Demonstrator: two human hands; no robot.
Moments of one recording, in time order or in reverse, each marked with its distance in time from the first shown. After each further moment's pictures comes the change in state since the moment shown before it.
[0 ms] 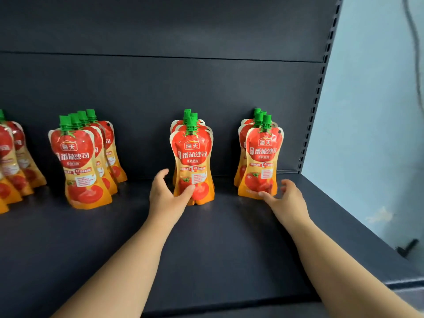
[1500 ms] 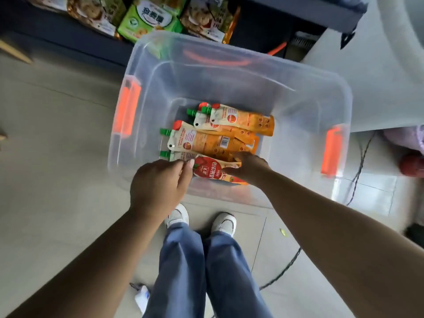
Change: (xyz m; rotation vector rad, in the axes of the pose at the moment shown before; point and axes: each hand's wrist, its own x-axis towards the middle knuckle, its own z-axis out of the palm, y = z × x) left_hand -0.661 -0.366 0.119 0.920 -0.432 -0.146; right_hand -0.445 0.579 0.070 -0.782 -1.408 0.052
